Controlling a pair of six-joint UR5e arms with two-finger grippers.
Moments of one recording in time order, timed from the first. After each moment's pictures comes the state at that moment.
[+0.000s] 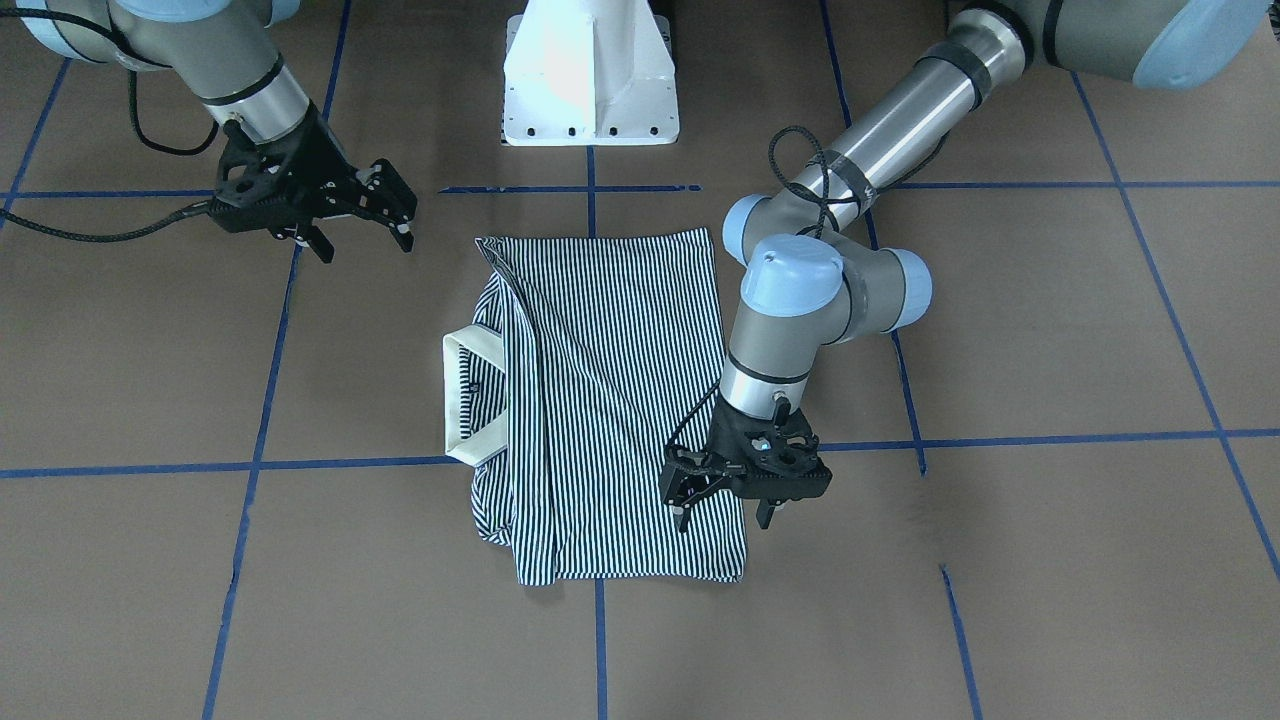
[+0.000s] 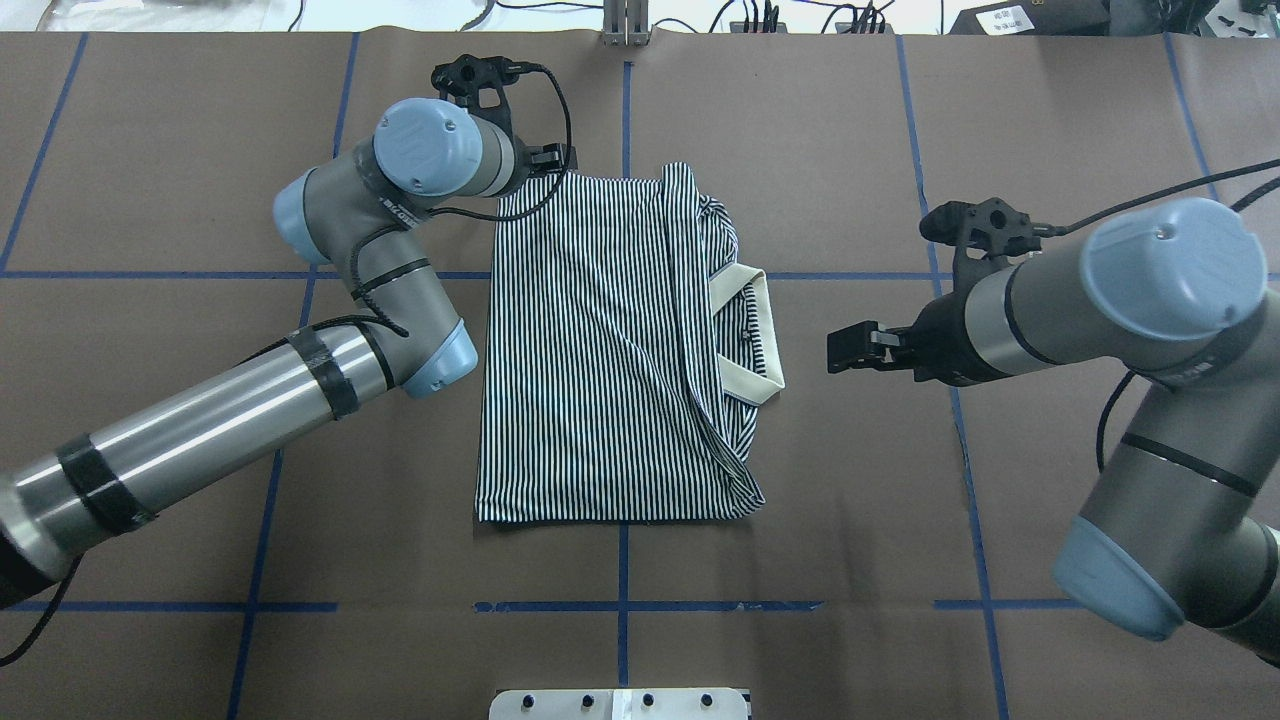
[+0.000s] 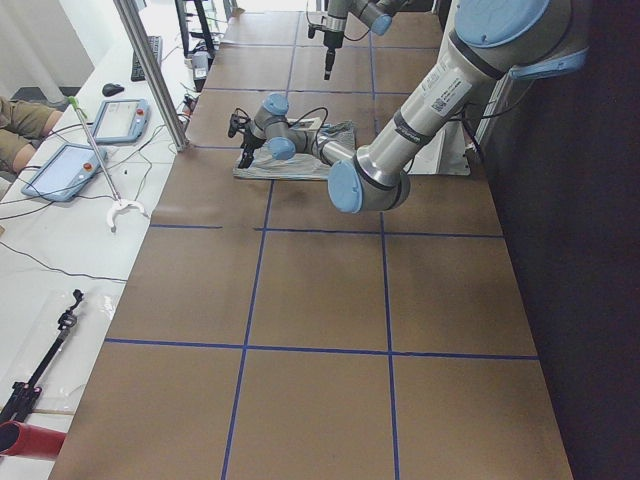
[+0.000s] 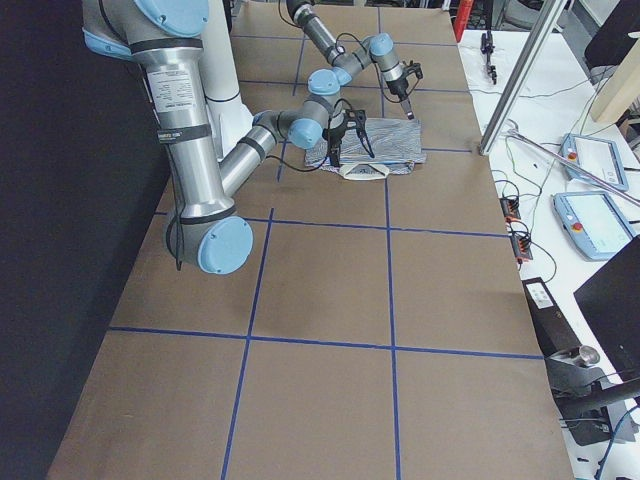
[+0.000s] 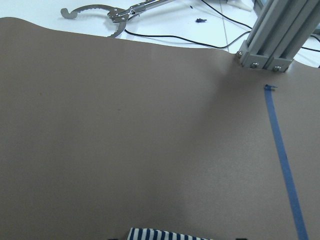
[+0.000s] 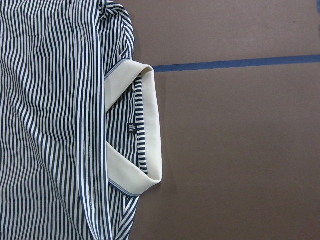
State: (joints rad) left arm -0.71 -2.34 -1.19 -2.24 -1.64 -1.18; right arm 0.65 -1.28 2.05 -1.45 1.93 1.16
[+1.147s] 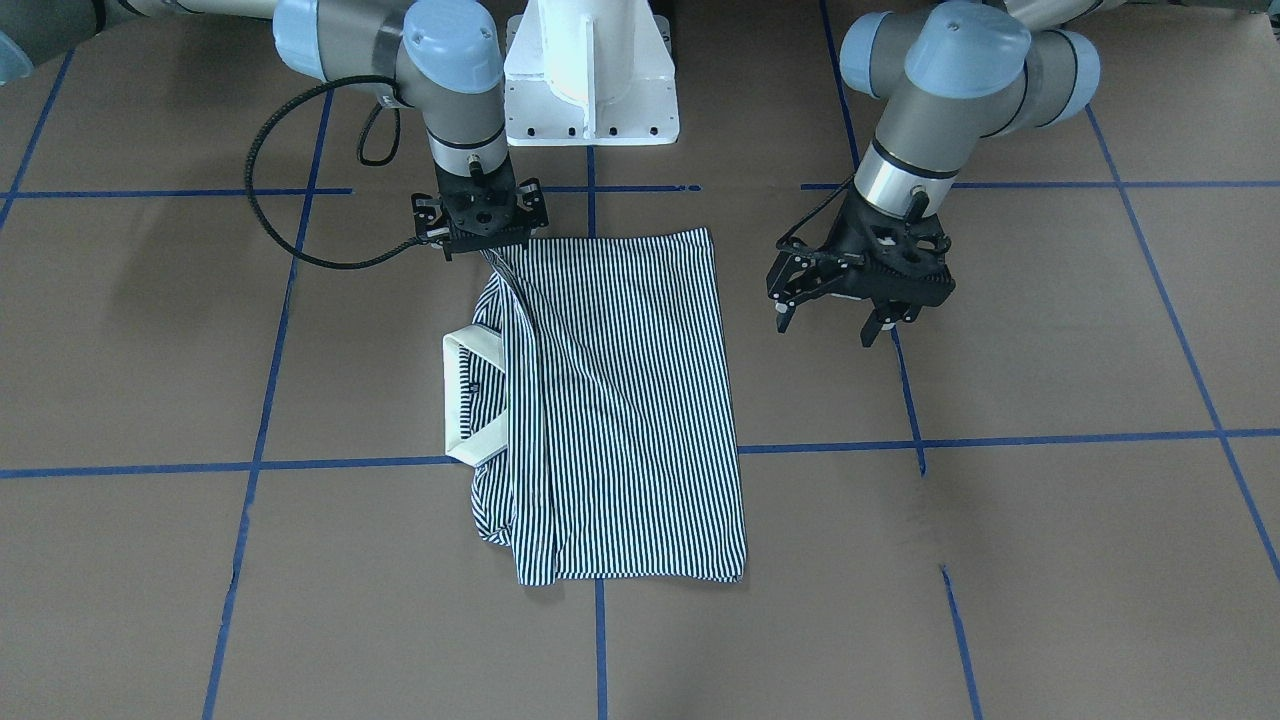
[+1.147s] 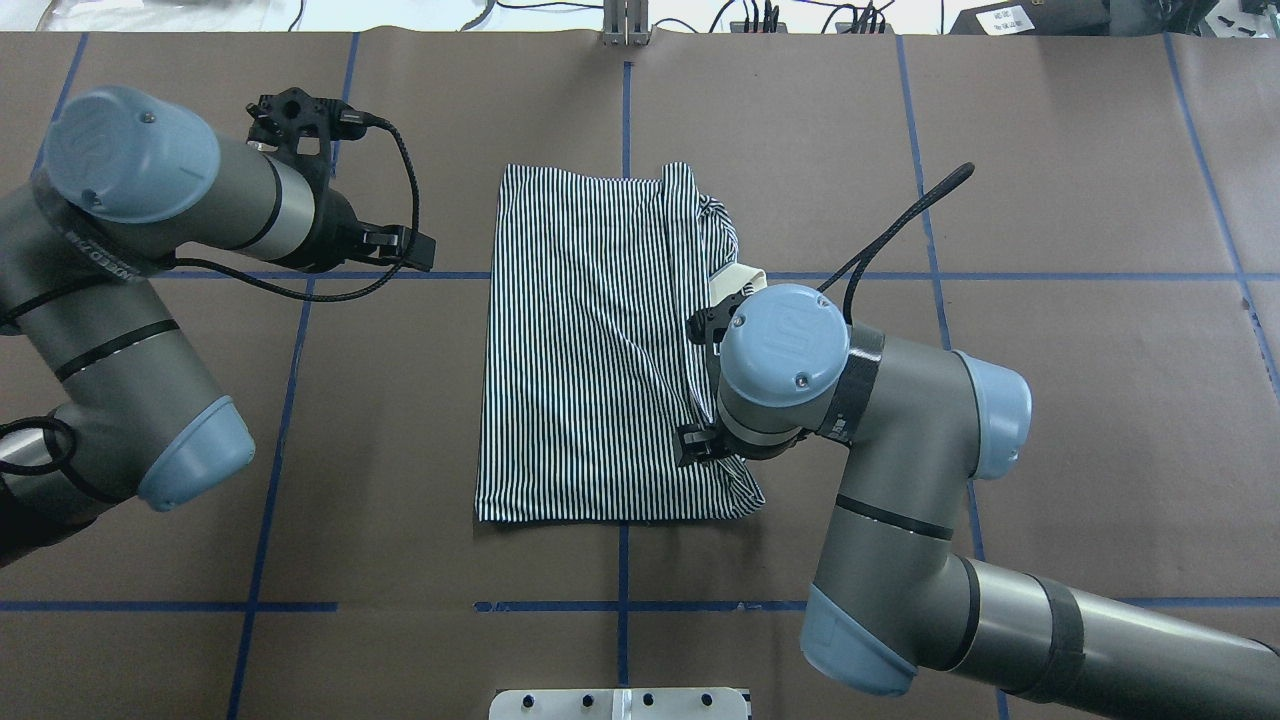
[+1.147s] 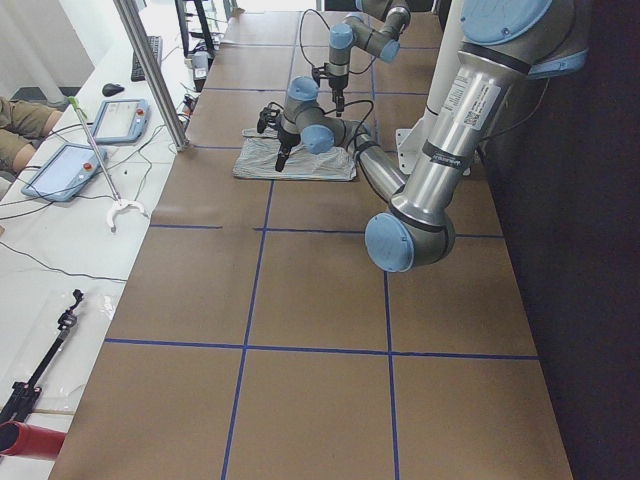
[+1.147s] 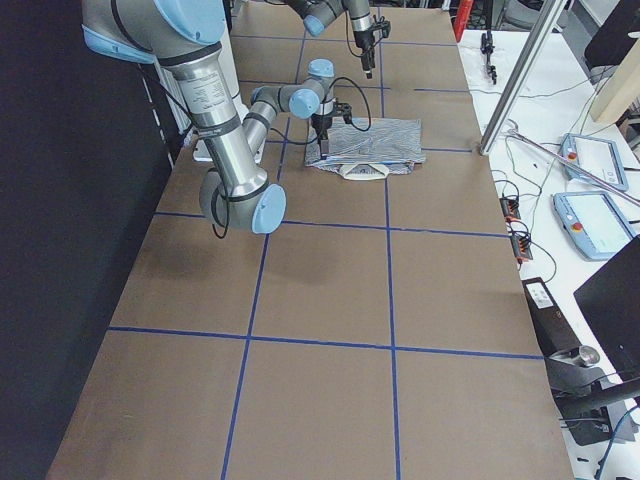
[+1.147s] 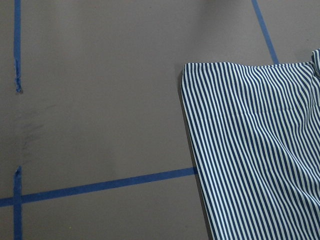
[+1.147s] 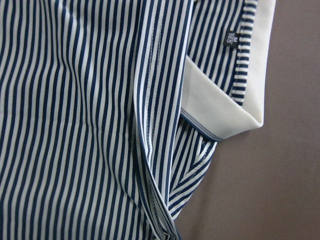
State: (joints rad) left arm -0.76 -1.98 -1.88 -1.83 -1.88 -0.98; right arm 0.42 -1.00 1.82 -1.74 1.82 1.03
